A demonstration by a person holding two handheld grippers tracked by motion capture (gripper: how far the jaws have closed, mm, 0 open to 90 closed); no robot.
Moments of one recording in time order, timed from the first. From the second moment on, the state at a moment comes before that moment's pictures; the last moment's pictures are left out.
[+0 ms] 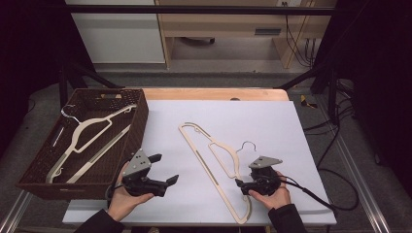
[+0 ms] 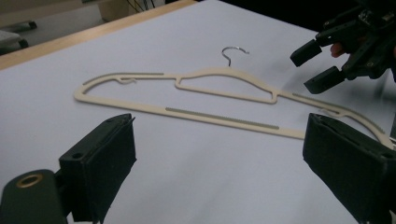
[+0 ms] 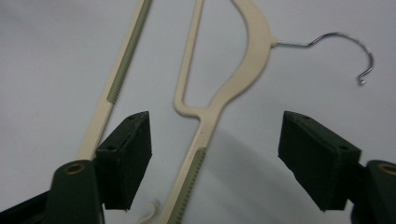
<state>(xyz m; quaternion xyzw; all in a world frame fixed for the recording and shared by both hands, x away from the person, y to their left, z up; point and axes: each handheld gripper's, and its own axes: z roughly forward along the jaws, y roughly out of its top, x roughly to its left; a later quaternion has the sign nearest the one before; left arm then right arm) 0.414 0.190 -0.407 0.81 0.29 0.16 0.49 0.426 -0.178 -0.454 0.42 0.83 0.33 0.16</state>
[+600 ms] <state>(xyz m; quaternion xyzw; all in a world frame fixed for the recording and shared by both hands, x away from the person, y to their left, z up) 0.419 0.189 -0.422 0.81 0.31 0.15 0.47 0.426 -0.160 -0.465 0.46 0.84 0.26 0.13</state>
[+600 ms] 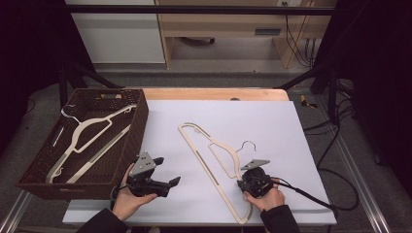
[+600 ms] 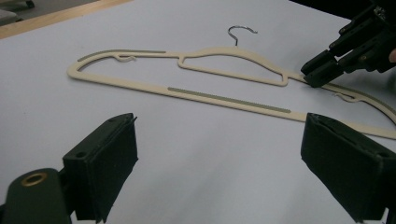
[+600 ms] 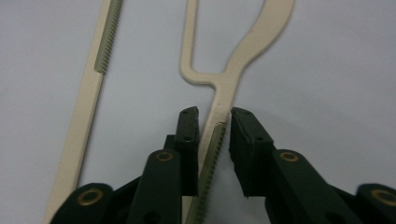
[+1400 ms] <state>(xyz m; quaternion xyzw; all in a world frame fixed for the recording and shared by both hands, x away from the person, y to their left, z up) 0.419 0.190 -0.427 0.82 0.31 0.15 0.46 0.423 -0.186 -0.463 0.48 0.83 0.25 0.13</state>
